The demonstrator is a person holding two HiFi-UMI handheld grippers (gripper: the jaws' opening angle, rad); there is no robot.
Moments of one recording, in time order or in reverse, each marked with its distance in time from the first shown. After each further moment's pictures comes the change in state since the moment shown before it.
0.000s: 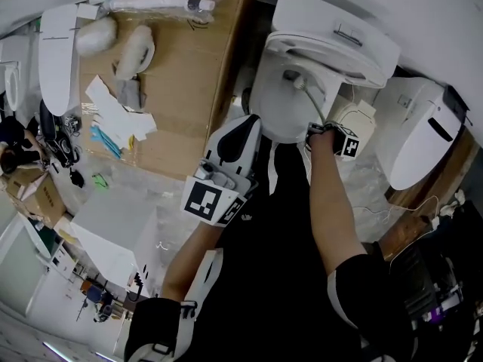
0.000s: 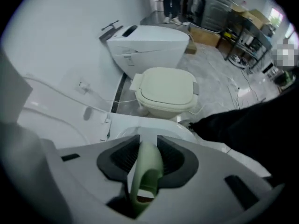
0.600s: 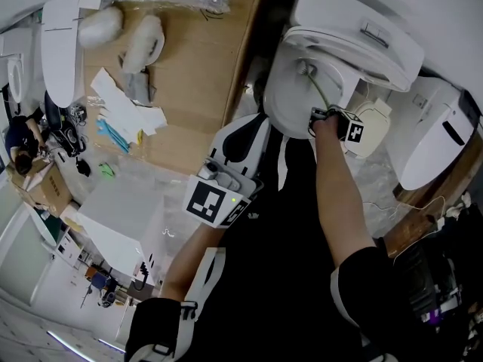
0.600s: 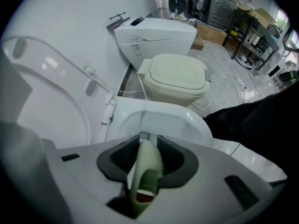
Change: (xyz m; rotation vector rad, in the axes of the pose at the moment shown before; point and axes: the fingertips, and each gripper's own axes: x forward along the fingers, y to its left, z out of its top) left arm -0.004 0.030 -0.005 -0.005 0.025 -0.010; right arm 0.039 0.025 -0.054 -0.067 0.028 0.027
